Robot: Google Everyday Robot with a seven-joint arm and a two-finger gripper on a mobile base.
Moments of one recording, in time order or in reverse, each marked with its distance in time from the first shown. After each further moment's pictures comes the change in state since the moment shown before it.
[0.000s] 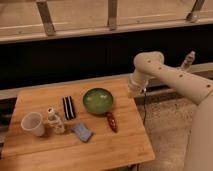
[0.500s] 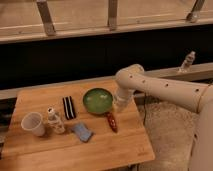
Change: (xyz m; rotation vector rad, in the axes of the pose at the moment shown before) arm 0.066 0.079 0.036 0.018 0.081 -0.208
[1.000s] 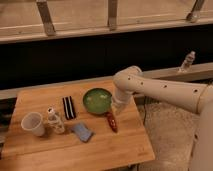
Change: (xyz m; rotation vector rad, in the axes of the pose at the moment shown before) arm 0.000 0.004 0.001 0.007 0.003 -0.015
